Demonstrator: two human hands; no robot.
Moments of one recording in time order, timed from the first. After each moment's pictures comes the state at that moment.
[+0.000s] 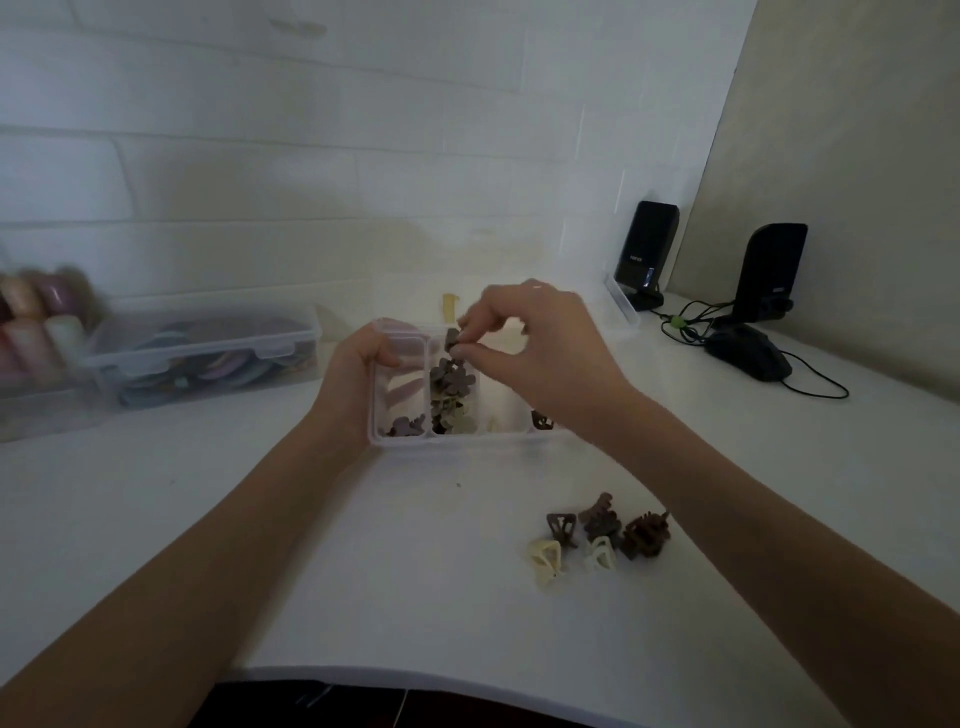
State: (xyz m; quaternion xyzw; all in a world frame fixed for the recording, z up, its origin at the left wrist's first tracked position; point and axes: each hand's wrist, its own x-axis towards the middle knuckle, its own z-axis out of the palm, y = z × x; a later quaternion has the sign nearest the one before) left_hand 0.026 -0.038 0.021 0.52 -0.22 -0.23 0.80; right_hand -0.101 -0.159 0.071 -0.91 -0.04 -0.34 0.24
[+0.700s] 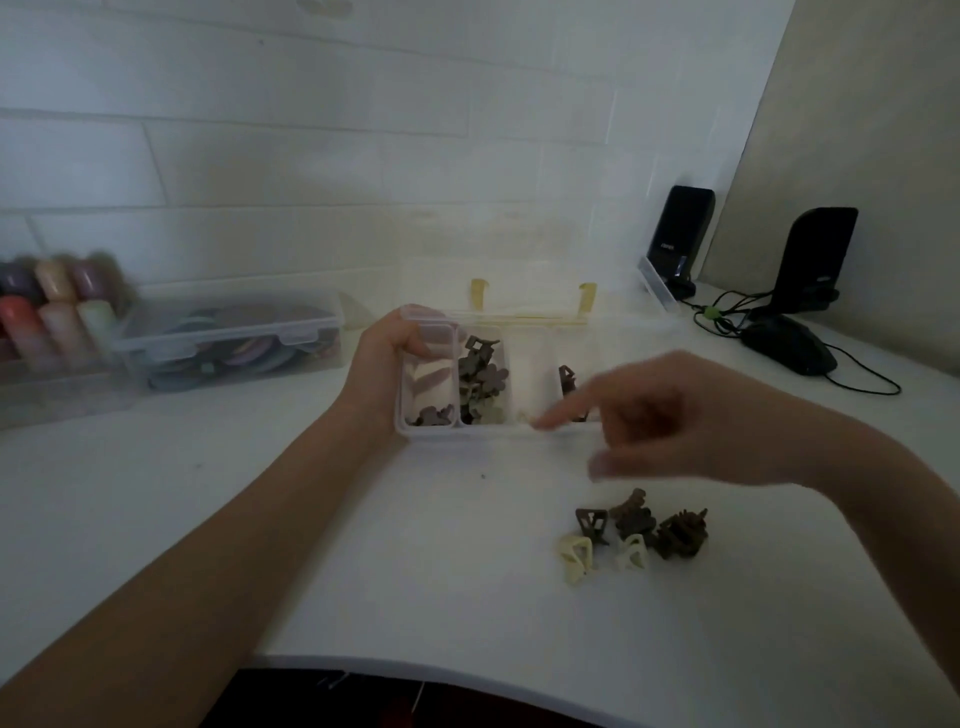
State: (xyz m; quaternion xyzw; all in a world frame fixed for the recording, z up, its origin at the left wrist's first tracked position) left_hand 0.026 -0.041 0.019 0.51 -0.23 -0.22 0.80; right_hand -0.174 -0.192 0.076 -0.94 -0.11 -0.03 0.31
